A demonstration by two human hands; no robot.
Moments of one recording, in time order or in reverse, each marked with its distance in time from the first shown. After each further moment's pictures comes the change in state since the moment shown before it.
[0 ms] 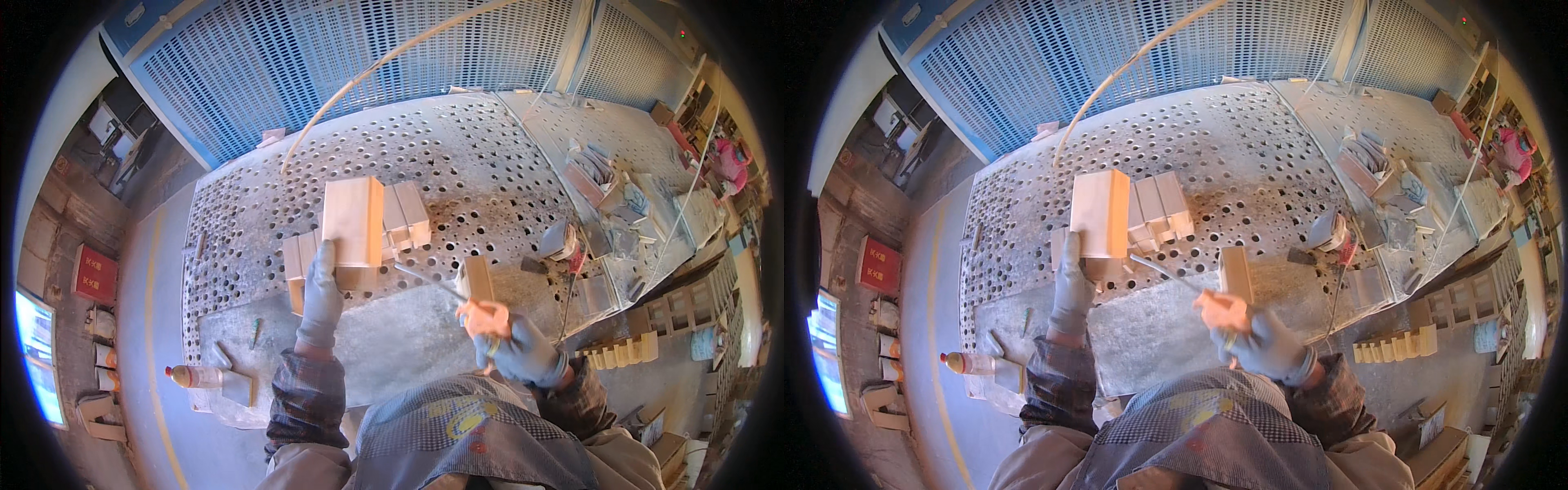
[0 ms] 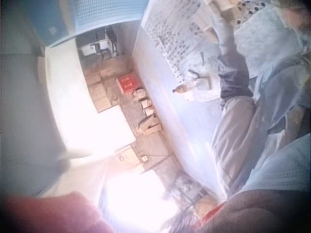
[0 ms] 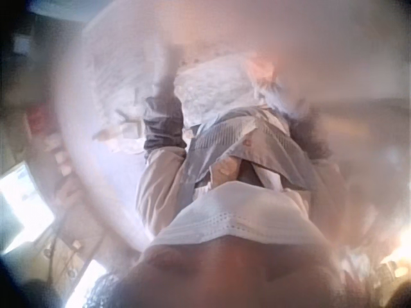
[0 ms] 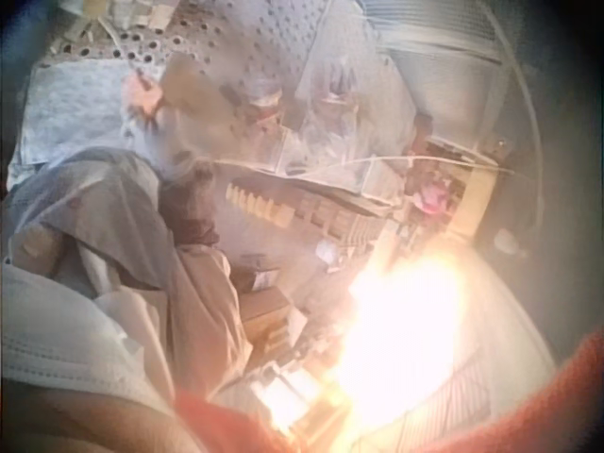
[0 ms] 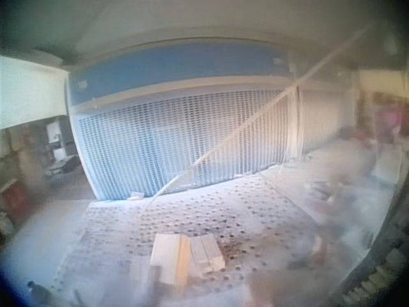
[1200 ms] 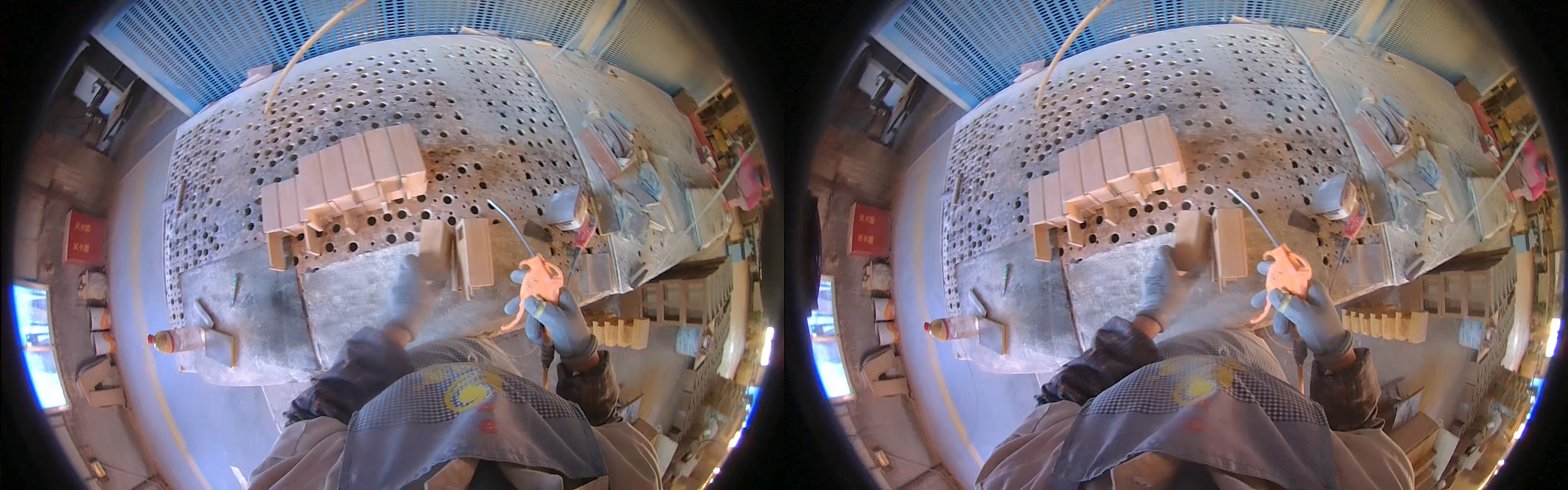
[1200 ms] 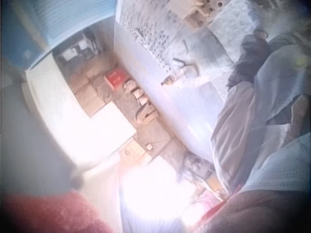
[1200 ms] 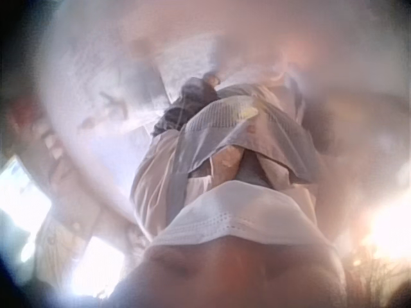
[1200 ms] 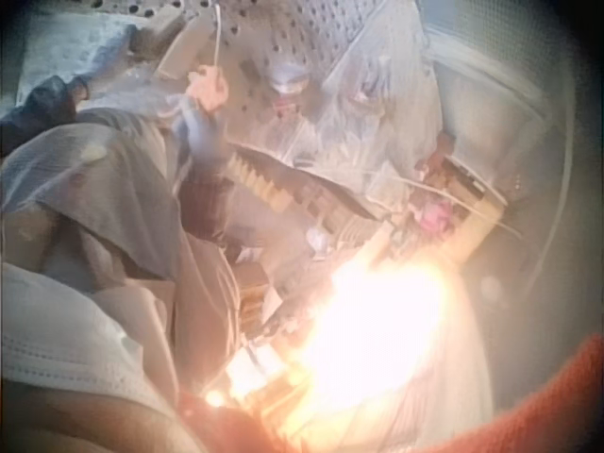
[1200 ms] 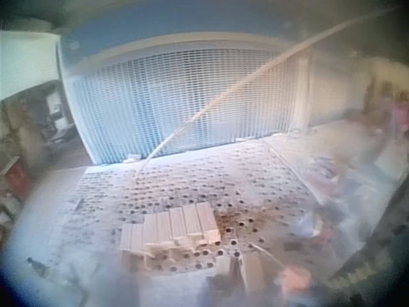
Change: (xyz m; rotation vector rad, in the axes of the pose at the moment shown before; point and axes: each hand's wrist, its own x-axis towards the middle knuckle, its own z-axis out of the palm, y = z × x) left_hand -0.060 -0.168 0.088 1.049 -0.138 -0.248; right_hand -0.014 0.026 -0.073 0.257 0.193 0.475
